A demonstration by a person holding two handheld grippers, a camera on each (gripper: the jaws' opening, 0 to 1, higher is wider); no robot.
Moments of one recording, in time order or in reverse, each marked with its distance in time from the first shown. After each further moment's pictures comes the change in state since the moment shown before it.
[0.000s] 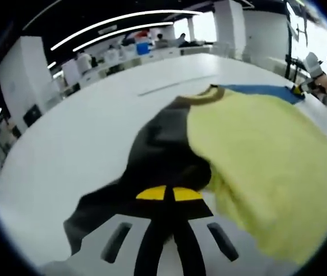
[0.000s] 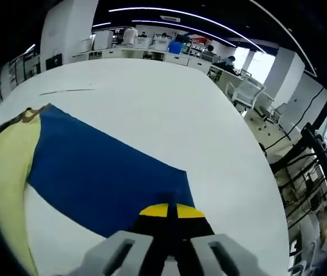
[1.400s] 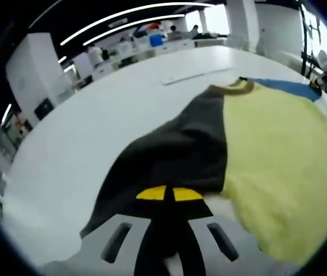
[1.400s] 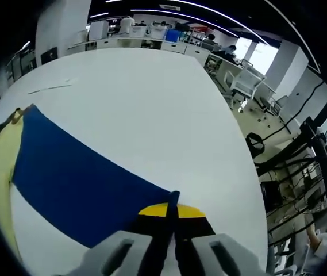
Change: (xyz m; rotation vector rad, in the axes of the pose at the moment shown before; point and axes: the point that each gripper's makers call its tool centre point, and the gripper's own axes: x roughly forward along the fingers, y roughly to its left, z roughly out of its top) left arm 0.002 0.044 -0.009 -0.016 0.063 0.098; right arm 0.015 -0.066 -0.006 0.000 0.101 0.007
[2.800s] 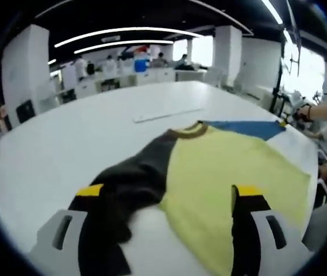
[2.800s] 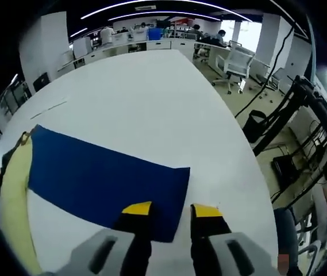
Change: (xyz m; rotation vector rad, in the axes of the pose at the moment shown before) left arm -0.084 -0.057 0.048 -0.098 -0.206 -0.232; right arm -0.025 -0.010 -0.038 0.191 0.025 0.103
